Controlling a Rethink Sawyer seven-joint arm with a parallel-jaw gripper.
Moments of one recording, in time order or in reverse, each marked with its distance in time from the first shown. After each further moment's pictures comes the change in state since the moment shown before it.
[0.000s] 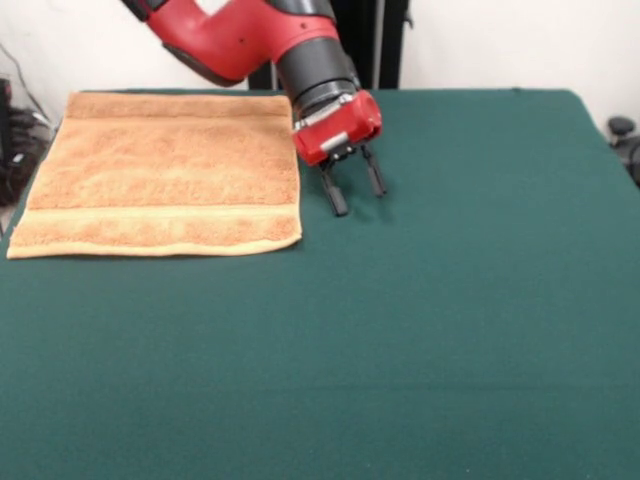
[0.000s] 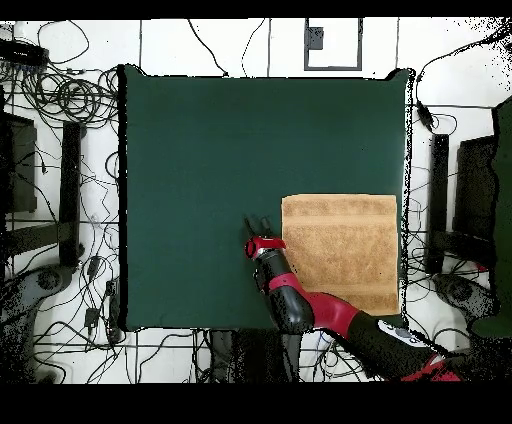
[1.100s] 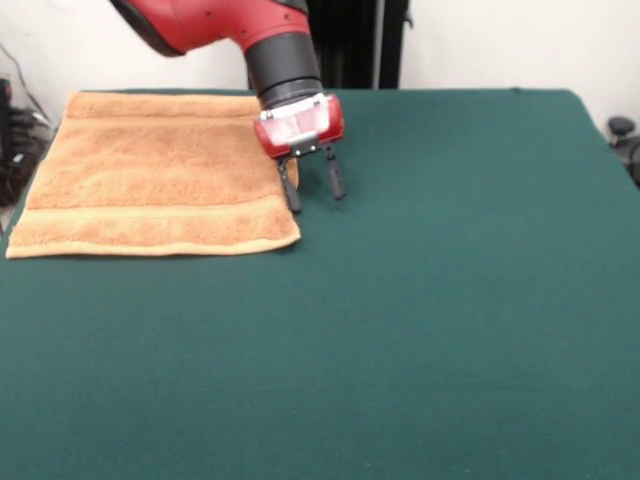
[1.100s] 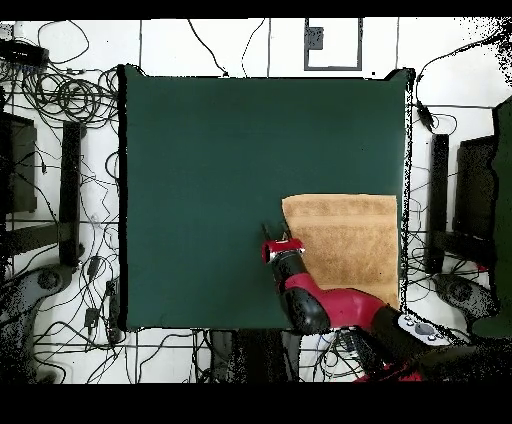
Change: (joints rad) arm 0.197 -0.244 -0.198 -0.050 -0.084 0.037 0.000
